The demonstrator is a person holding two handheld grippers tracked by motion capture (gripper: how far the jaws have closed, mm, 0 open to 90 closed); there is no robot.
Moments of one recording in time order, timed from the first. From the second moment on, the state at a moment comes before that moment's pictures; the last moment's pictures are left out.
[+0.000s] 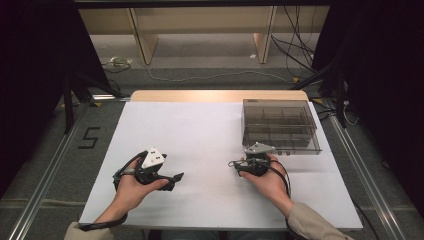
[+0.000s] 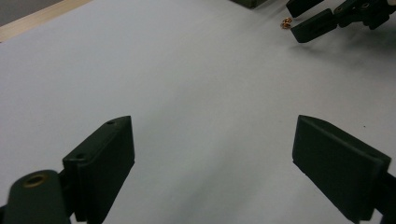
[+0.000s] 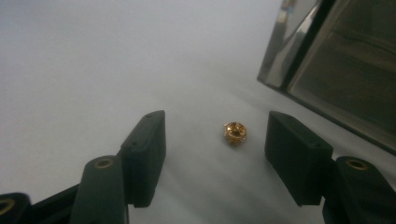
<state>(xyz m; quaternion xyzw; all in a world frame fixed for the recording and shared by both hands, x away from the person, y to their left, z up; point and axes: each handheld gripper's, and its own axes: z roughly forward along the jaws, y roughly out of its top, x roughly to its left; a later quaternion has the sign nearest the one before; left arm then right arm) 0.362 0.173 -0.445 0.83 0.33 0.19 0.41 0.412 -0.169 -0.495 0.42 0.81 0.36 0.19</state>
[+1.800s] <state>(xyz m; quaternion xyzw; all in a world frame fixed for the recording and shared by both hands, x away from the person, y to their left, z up) 0.361 0.174 -0.444 0.83 0.33 0.19 0.41 0.410 -0.152 -0.498 0.39 0.83 0.37 0.19</state>
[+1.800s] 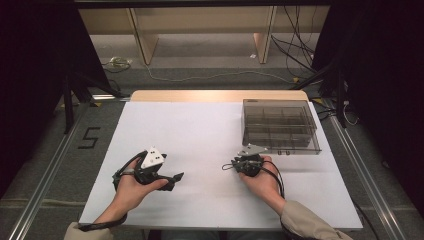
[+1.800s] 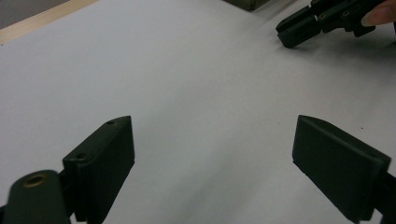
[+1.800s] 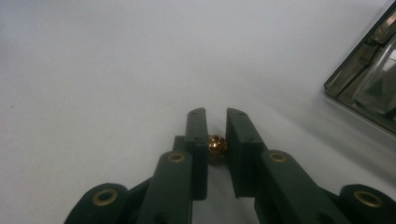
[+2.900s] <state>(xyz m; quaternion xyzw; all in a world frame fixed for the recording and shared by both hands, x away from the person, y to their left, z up) 0.361 0.175 -0.443 0.83 0.33 0.19 0.41 0.398 -0.149 -0.483 0.35 0.82 0.41 0.18</state>
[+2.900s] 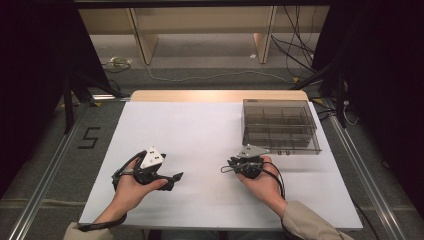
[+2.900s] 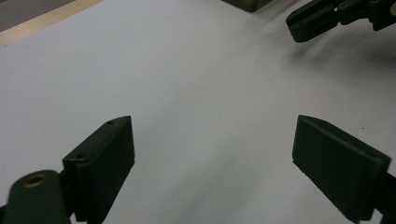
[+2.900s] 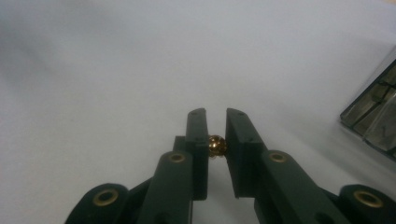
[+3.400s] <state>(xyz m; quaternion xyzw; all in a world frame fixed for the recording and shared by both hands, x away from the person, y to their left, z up) 0.361 0.176 -0.443 0.83 0.33 0.19 0.41 0.392 -0.158 -0.474 0.34 0.82 0.43 0.17</state>
